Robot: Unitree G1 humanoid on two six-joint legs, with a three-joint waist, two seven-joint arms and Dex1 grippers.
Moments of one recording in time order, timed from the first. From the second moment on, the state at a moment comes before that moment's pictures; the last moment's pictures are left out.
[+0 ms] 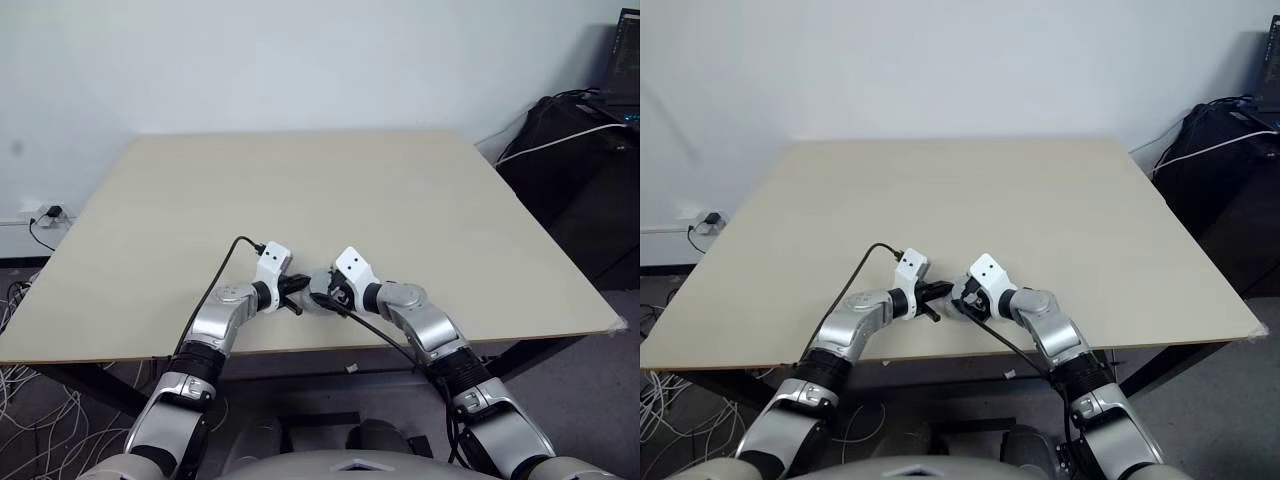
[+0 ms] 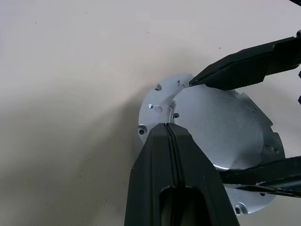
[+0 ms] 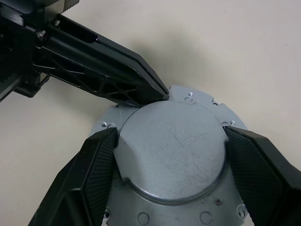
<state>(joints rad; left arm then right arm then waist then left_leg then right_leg) -0.40 0.16 -0.15 0.46 -0.15 0.40 -0.67 -0.36 -0.23 0.32 0.27 0.03 0.43 0.62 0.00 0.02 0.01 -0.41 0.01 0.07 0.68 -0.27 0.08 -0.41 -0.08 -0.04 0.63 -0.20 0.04</state>
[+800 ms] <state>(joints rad) -0.40 0.16 -0.16 0.45 -0.13 0.41 -0.69 -0.33 -0.23 0.28 0.22 0.08 0.47 0.64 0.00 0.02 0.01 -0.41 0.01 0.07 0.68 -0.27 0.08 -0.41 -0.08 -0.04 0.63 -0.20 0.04</state>
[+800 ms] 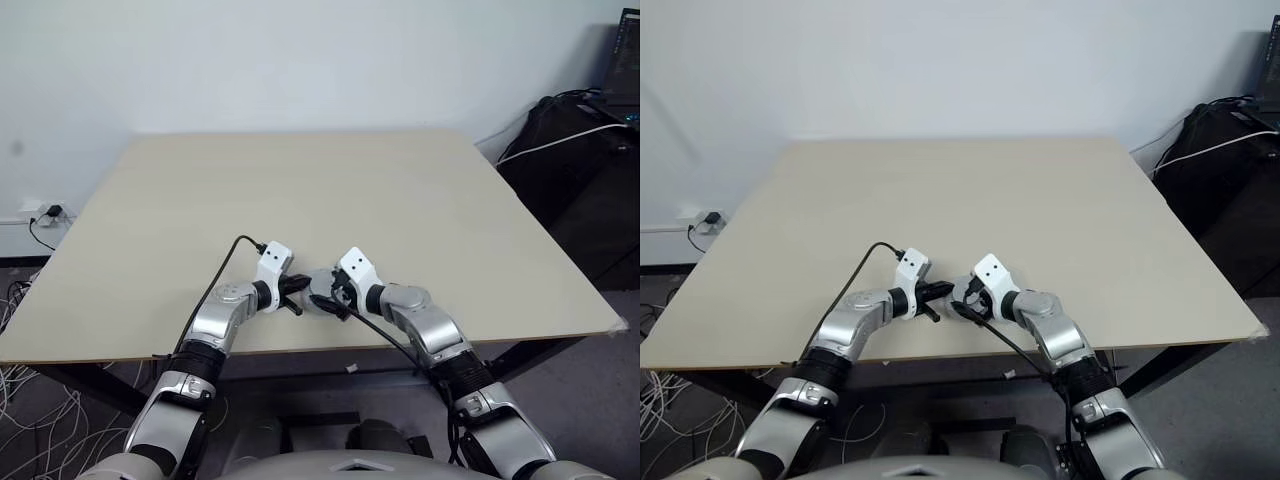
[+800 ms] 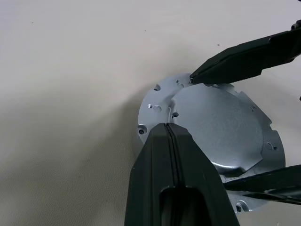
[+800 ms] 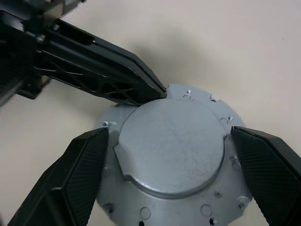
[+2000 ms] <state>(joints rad) -0.40 0.16 -0.17 0.45 -0.13 0.40 -0.72 -0.26 0.02 -0.37 -0.18 0.55 1.39 0.31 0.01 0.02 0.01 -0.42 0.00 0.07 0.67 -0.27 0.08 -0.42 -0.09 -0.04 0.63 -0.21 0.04</state>
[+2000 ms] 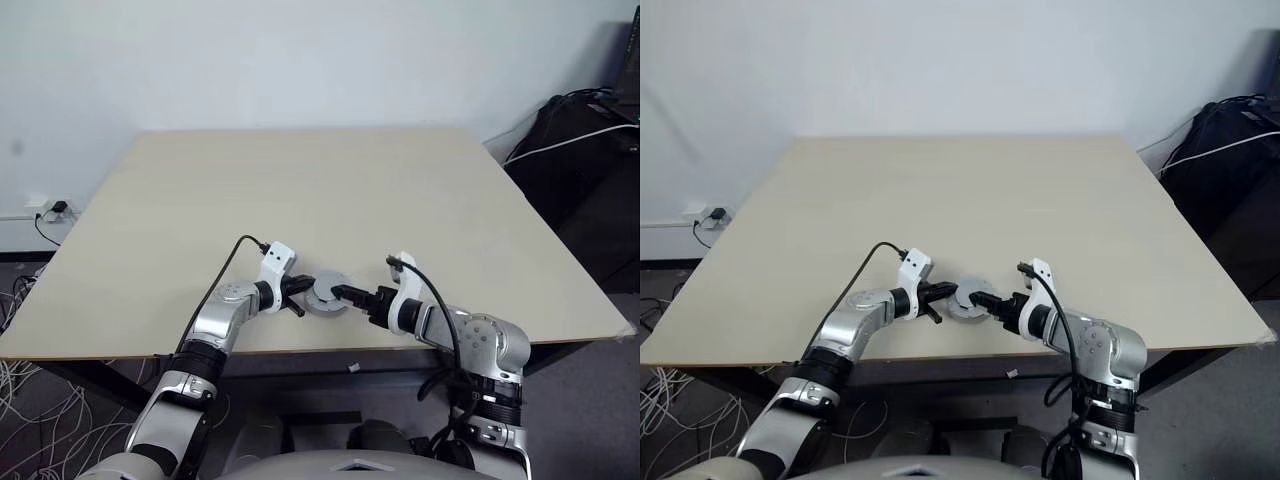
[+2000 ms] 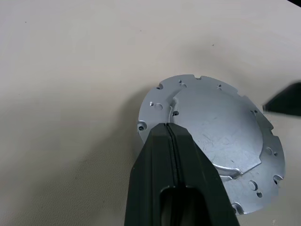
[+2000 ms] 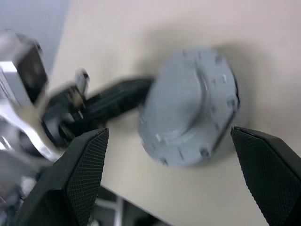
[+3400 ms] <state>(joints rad) -0.40 0.16 -0.16 0.45 -0.13 0.40 -0.72 -0.29 0.12 -0.45 0.05 0.62 1.32 0.18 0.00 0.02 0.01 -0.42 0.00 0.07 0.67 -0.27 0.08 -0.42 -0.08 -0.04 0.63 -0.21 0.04</state>
